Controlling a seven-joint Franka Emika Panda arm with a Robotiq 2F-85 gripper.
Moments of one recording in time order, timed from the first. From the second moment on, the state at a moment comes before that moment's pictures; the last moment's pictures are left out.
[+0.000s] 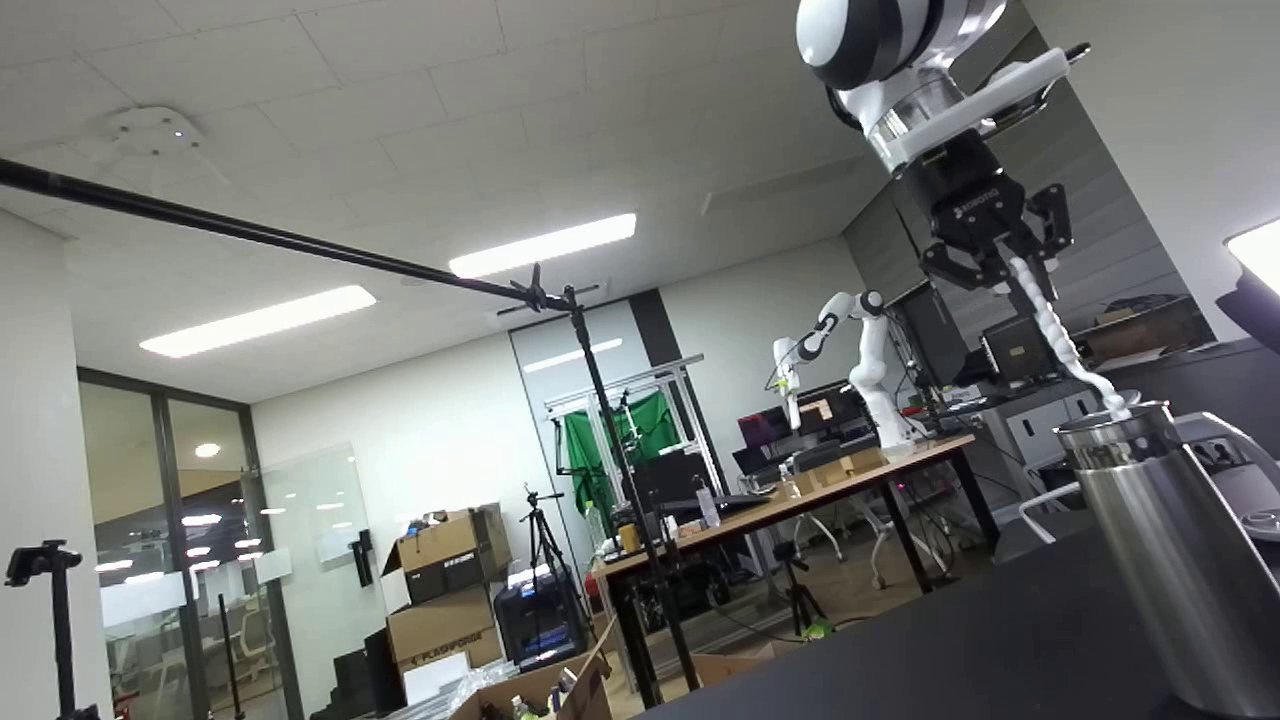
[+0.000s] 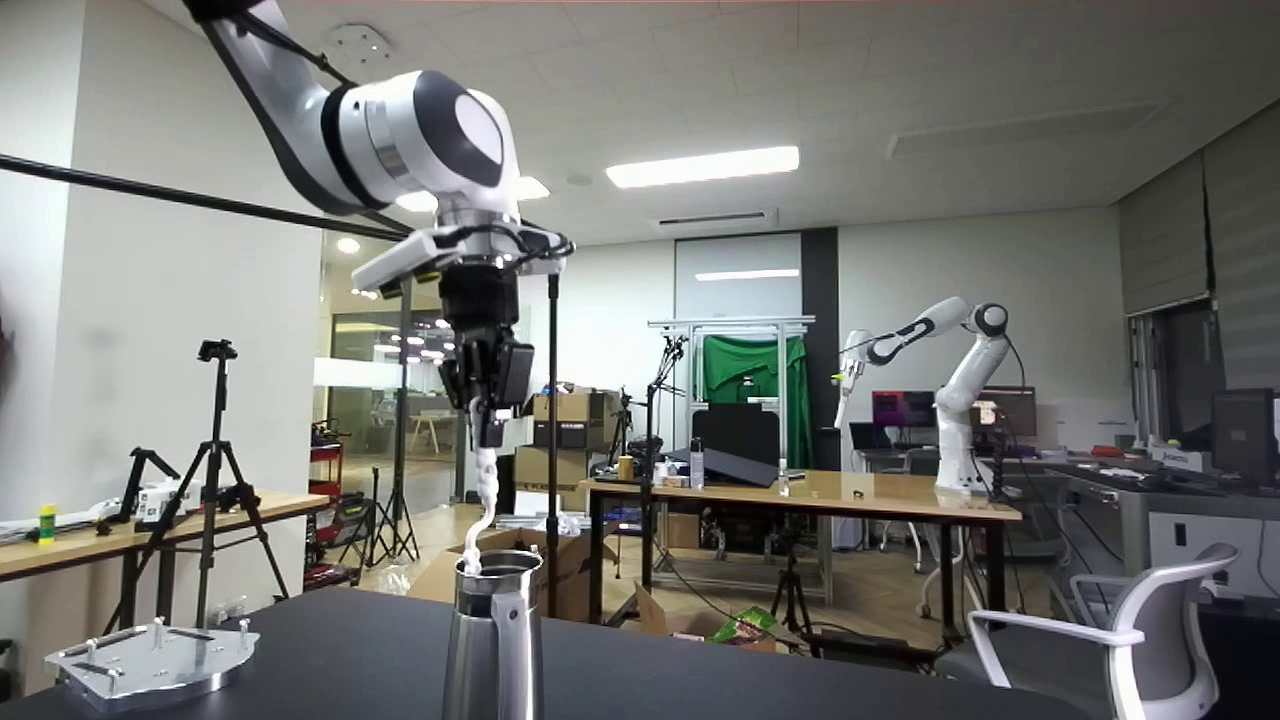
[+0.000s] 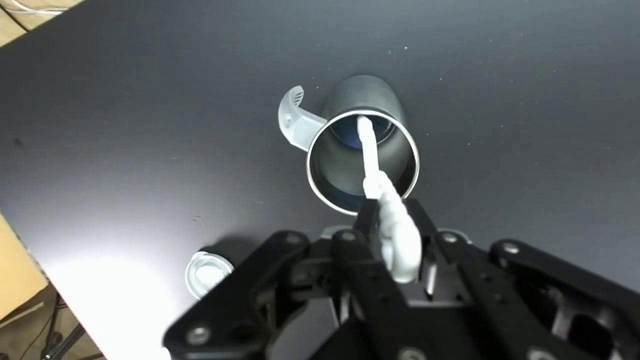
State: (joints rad) arm 0.02 -0.08 0.07 -2.28 -0.12 2.19 0.44
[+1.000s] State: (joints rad) arm 0.04 -0.31 0.15 -1.95 -0.16 1.77 0.40
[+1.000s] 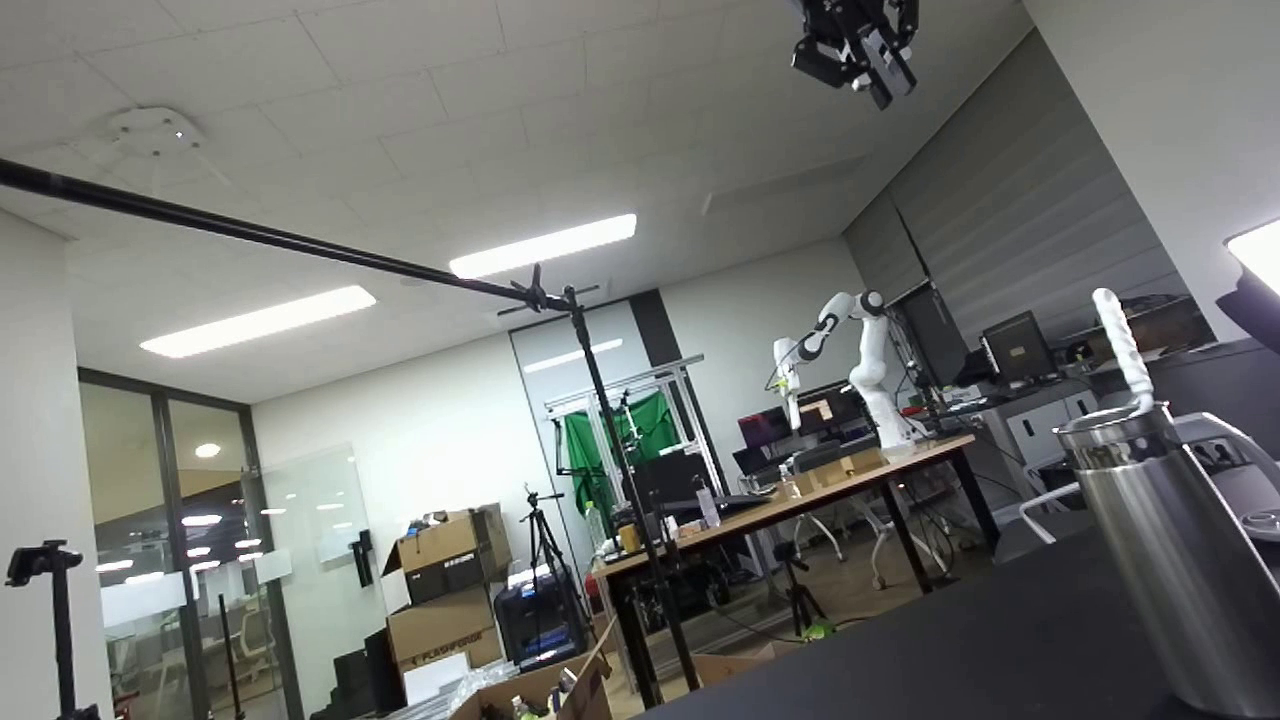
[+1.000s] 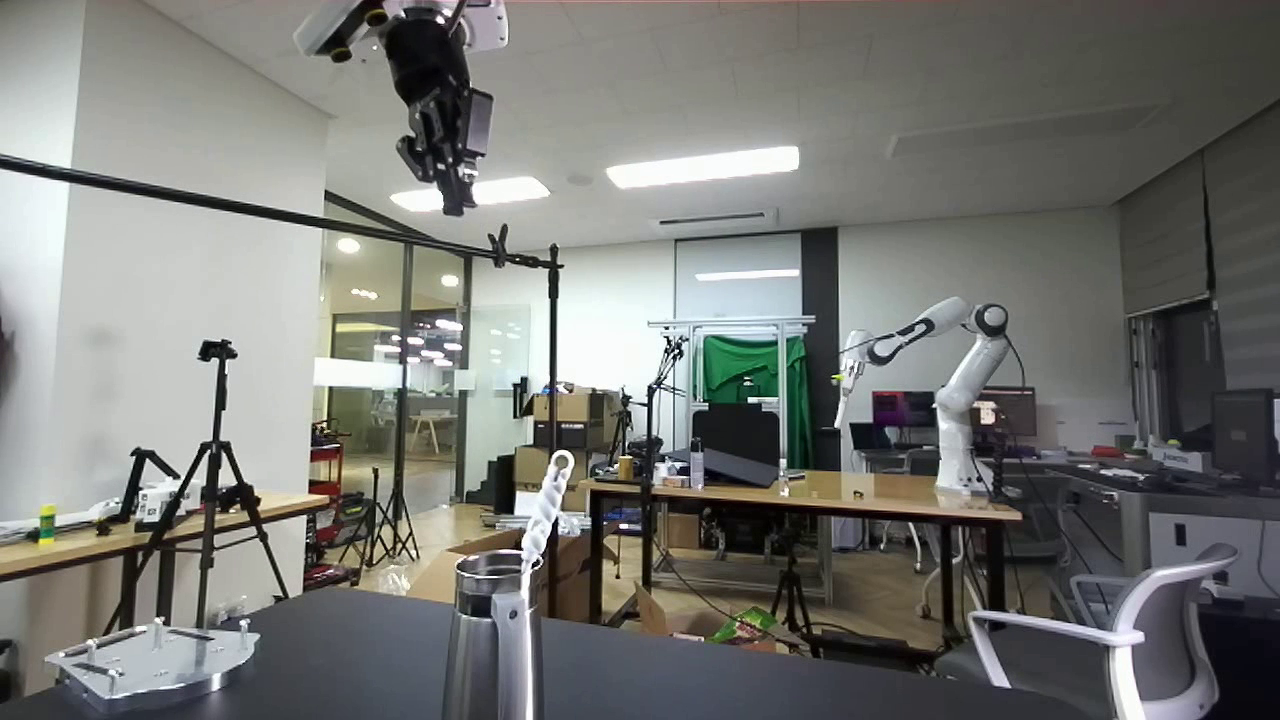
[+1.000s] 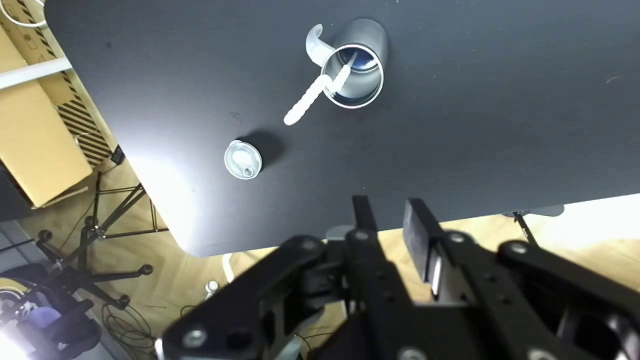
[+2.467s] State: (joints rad) arm -0.09 -0.02 -0.01 -2.23 0.04 2.17 0.91
